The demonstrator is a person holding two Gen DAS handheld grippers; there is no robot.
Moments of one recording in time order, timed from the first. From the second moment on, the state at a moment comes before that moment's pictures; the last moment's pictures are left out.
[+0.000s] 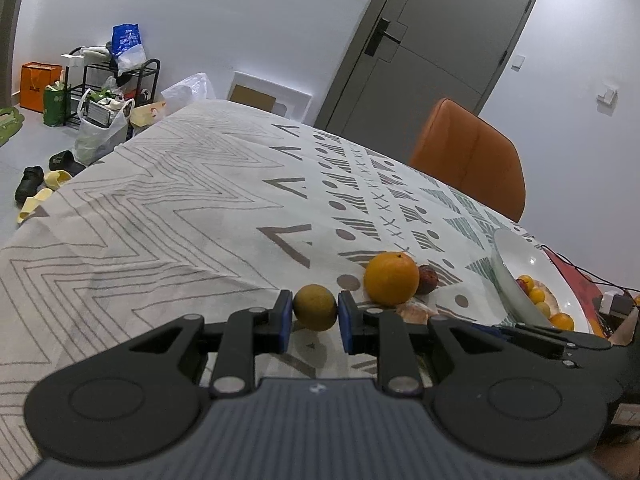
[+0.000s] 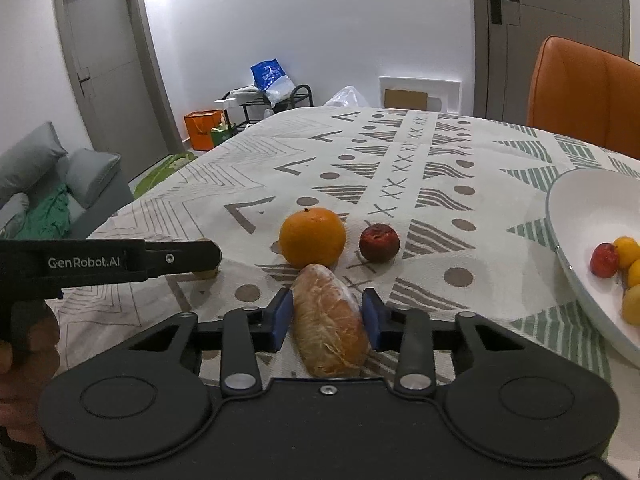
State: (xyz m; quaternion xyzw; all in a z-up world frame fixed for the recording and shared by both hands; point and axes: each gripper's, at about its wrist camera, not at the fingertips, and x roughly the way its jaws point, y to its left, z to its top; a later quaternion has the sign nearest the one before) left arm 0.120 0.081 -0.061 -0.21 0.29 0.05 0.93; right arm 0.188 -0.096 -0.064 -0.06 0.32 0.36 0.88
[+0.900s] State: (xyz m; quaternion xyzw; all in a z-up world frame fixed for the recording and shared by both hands) left arm 0.129 0.052 -0.042 -0.19 0.28 0.02 0.94; right arm 0.183 -0.139 -0.037 0.00 0.29 0.33 0.90
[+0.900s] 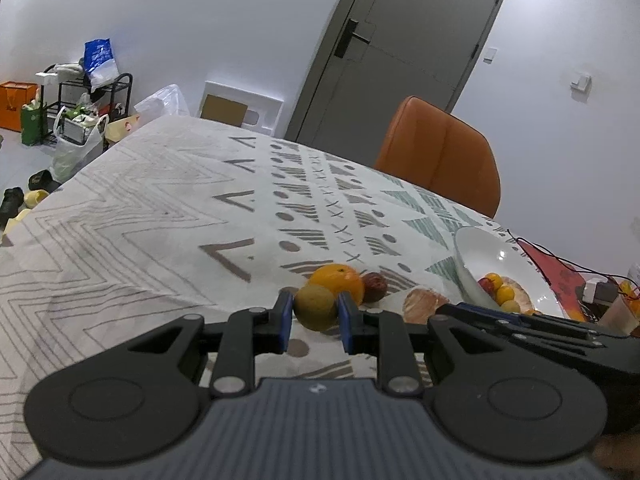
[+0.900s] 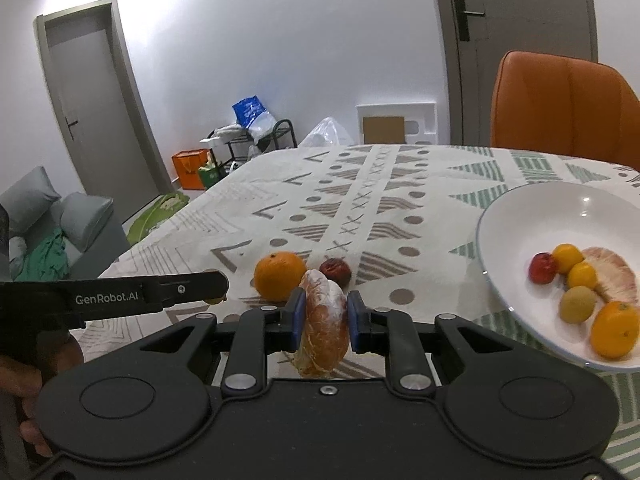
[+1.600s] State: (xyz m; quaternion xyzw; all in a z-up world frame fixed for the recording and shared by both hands) left arm 0.152 0.004 -0.024 -0.16 0.27 -0.01 0.95; right arm 0.188 -0.201 -0.020 0.03 0.25 0.29 0.92
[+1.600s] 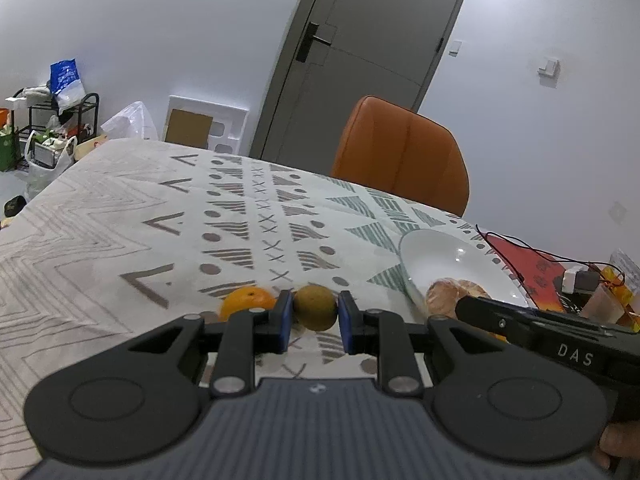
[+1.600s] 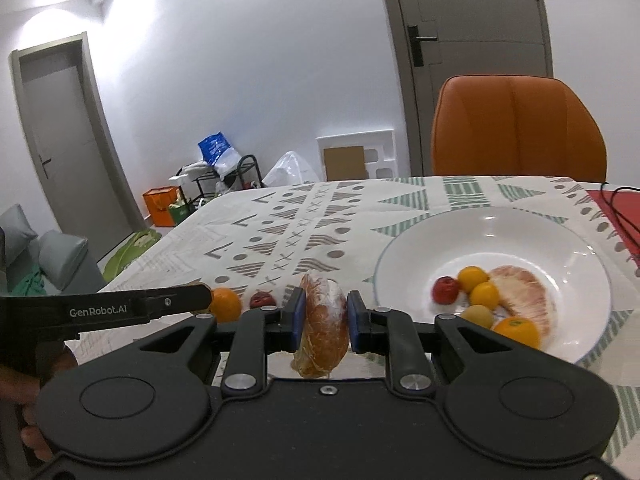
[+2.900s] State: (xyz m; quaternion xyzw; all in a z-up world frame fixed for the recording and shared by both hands) left arm 0.219 -0.088 -0.026 -0.11 0.29 -0.07 0.95; right arm 0.246 -0.322 -0.038 0.09 0.24 0.16 0.95
